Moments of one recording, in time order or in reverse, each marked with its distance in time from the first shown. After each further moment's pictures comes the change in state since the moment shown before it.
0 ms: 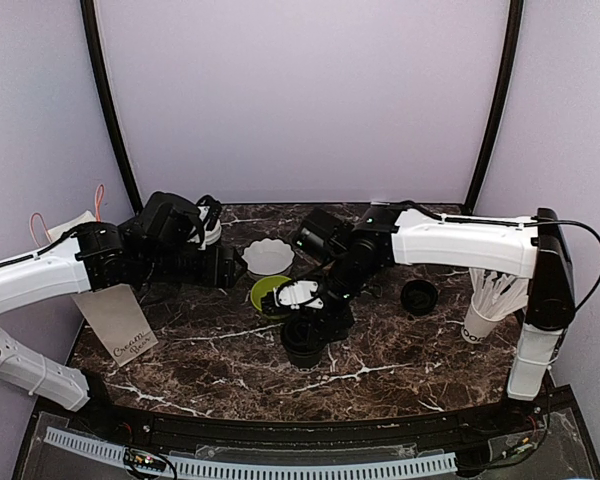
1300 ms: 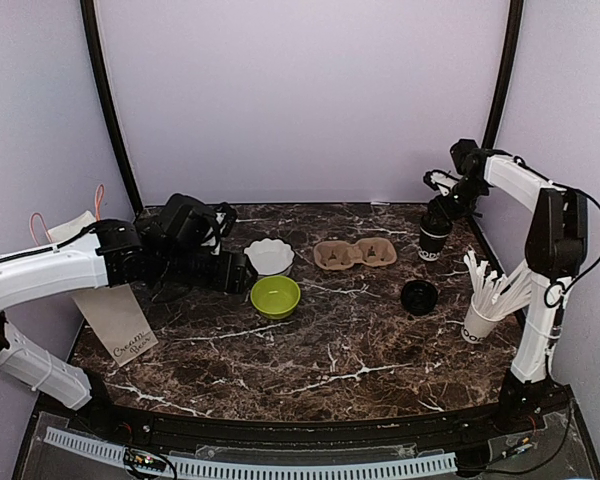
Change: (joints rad) left arm 0.006 0.088 0.021 0.004 0.056 0.042; right arm -0.972 0.145 0.262 -0.010 0.150 0.333
